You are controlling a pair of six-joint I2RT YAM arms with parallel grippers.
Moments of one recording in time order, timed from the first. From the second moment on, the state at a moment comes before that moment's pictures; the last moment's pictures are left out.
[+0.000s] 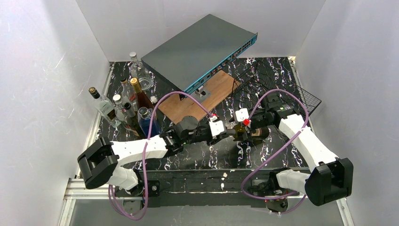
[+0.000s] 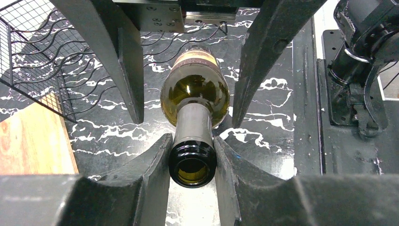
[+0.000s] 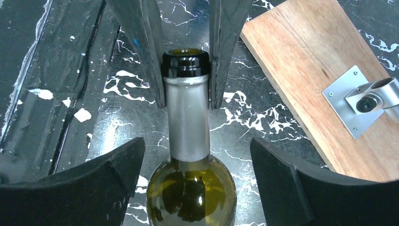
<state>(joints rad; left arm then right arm) -1.04 1.38 0.73 0.47 0.28 0.26 0.33 1.19 0.96 -0.92 -1.02 -1.36</state>
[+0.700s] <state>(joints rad) -1.04 1.12 0.81 -0.04 0.22 0.34 0.30 1.09 0.96 -0.78 -1.06 -0.95</state>
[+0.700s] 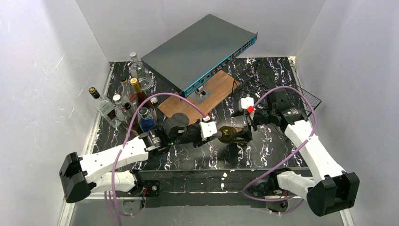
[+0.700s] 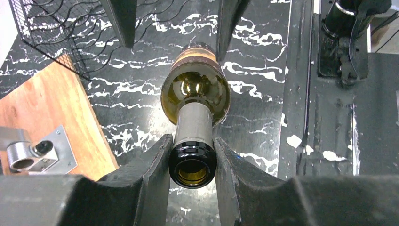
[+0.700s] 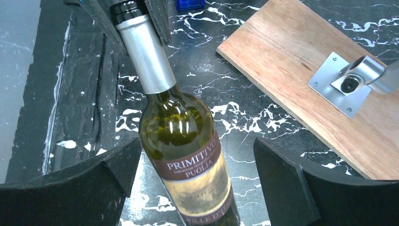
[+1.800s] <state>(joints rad) -1.03 1.00 1.24 -0.87 -0.03 0.32 0.20 0.92 0.79 -0.58 -1.02 -0.68</state>
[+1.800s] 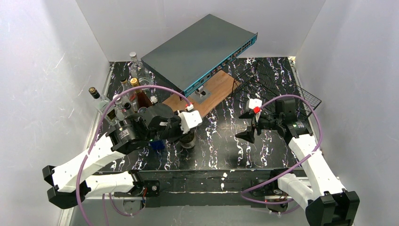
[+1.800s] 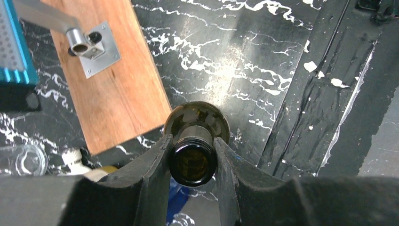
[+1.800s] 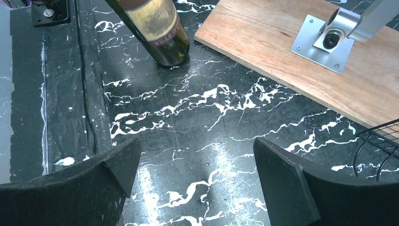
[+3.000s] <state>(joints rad) -0.84 0.98 1.30 -0.98 -0.14 0.12 0.20 0.92 0.77 -0.58 -1.02 -0.68</state>
